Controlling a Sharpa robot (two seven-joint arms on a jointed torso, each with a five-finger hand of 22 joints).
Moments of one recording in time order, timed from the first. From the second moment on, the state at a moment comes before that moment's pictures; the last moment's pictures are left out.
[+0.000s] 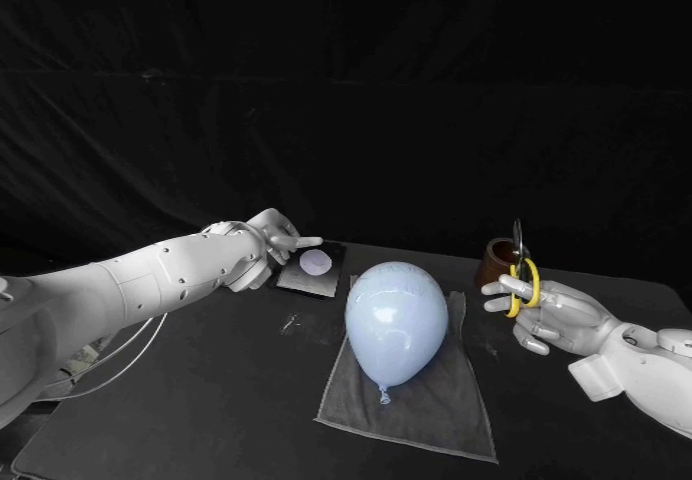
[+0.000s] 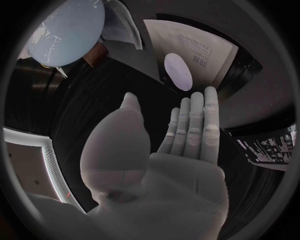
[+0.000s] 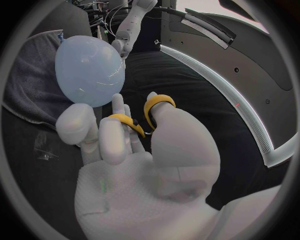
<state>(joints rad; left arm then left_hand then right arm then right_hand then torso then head) 1.20 -0.72 -0.05 1.01 -0.89 -0.35 -0.21 1.22 -0.21 -0.13 0.30 0.05 0.64 0.18 0.46 0.62 0.89 0.16 0.52 0.33 1.03 0.10 0.44 0.77 0.16 1.13 0.19 0.29 0.10 1.22 -0.96 -0.21 1.50 0.01 0.10 0.23 1.14 -0.14 0.27 0.09 0.05 0.88 0.16 0.22 0.53 1.25 0.09 0.07 0.14 1.46 0.00 1.30 1.03 0.10 1.41 0.10 1.02 1.11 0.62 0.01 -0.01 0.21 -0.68</state>
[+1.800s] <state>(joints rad) 1.20 -0.55 -0.07 0.79 -1.22 -0.23 -0.45 1.19 -0.23 -0.16 0.30 0.05 0.46 0.16 0.75 0.72 0.67 0.18 0.86 0.50 0.90 0.12 0.64 0.85 0.16 1.07 0.20 0.36 0.14 1.22 -0.96 -0.21 1.49 -0.01 0.09 0.23 1.14 -0.14 0.27 0.09 0.05 0.89 0.16 0.22 0.53 1.25 0.08 0.07 0.14 1.46 0.00 1.30 1.02 0.11 1.41 0.10 1.02 1.11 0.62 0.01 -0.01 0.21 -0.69</state>
